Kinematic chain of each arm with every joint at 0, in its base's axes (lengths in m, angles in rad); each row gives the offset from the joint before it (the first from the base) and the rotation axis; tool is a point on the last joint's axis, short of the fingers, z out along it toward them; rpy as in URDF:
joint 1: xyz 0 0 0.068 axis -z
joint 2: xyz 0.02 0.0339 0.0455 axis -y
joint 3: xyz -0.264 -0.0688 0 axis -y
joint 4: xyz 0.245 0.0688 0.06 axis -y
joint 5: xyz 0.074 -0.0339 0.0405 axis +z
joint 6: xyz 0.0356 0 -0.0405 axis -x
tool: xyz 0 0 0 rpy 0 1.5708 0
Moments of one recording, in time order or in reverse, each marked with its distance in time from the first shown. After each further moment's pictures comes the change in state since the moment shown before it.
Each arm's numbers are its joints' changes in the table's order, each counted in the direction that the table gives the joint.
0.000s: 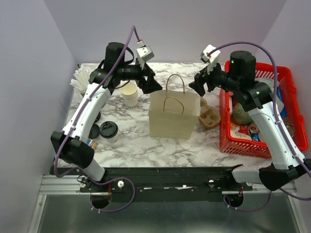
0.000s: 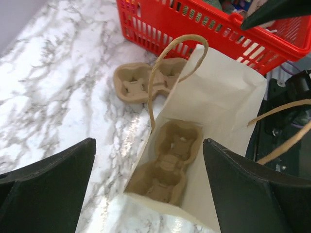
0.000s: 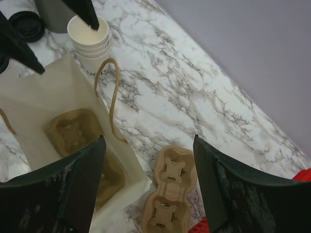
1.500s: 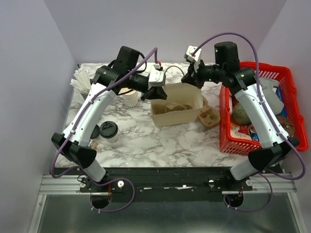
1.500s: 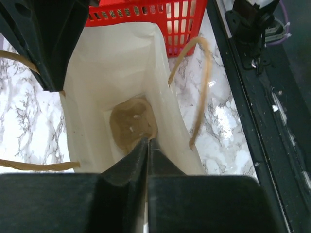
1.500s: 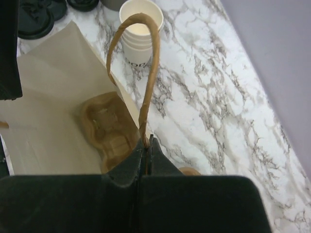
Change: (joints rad) left arm 0.137 -0.003 0.175 -0.464 -0.141 -0.660; right arm 0.000 -0.240 0.176 -0.146 0.281 0.227
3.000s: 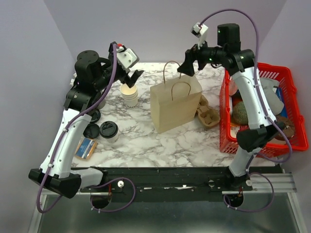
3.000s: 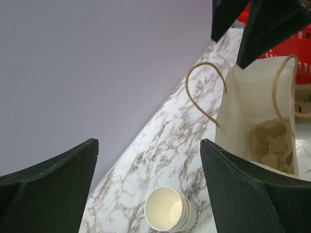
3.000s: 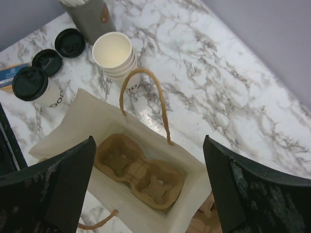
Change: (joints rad) left arm -0.169 0.368 -0.335 0.699 0.570 0.391; right arm 0.075 -0.290 0.428 -0.116 0.005 -0.311
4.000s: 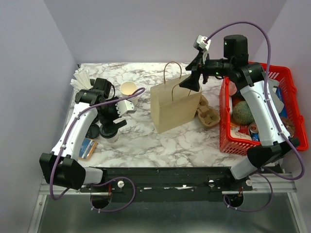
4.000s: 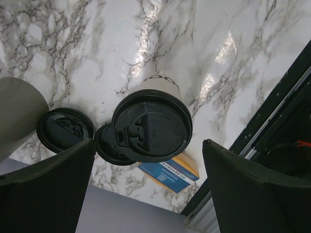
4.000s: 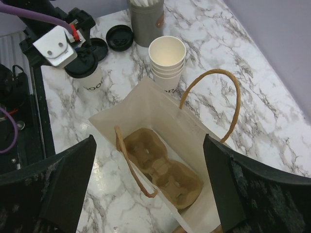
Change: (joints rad) left arm -0.145 -0.059 -0.272 -0.908 0.197 -0.534; right arm -0.003 0.260 -0.296 0.085 0.198 0.120
